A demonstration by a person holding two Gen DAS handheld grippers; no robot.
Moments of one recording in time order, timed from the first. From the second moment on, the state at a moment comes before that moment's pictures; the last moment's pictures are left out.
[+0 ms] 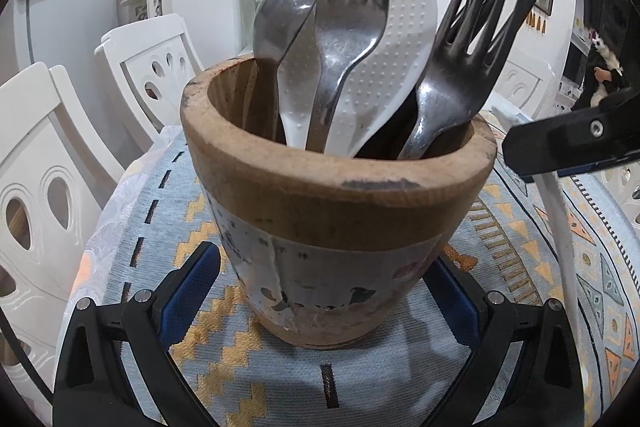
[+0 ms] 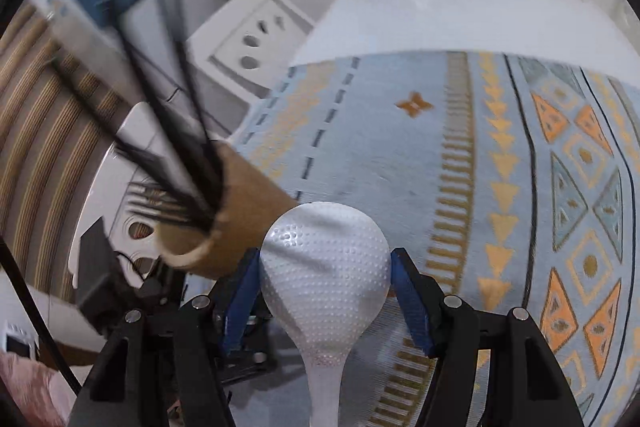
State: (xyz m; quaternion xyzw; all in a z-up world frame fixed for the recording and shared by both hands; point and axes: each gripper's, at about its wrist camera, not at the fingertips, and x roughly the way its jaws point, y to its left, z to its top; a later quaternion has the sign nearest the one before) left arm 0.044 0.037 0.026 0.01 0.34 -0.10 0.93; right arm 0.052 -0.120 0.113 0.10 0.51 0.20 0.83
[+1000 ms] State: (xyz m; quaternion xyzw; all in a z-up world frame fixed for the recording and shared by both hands) left arm 0.030 0.036 0.036 0.02 0.31 -0.10 0.95; right arm 0.068 -0.091 0.248 0.09 0.36 0.21 0.90
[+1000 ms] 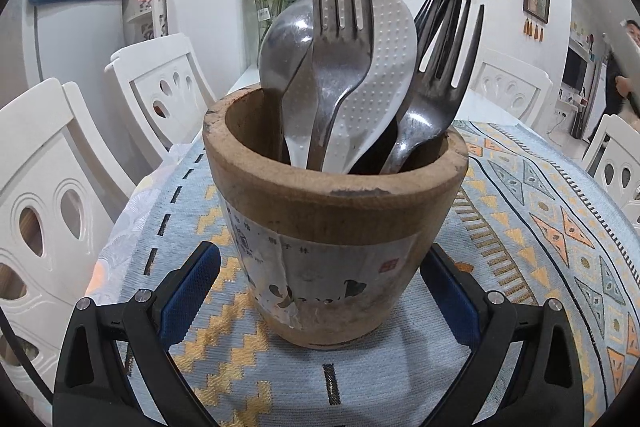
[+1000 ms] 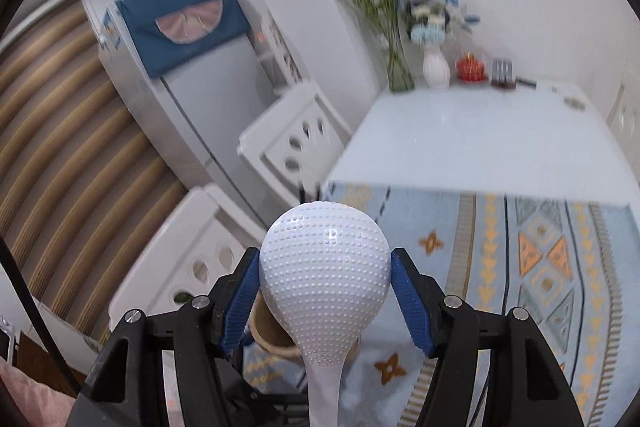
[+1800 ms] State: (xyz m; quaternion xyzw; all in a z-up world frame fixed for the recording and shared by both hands) left arm 0.035 0.044 0.037 0.00 0.30 -0.11 0.95; right arm 0.073 0.001 0.290 0.04 0.20 0.23 0.95
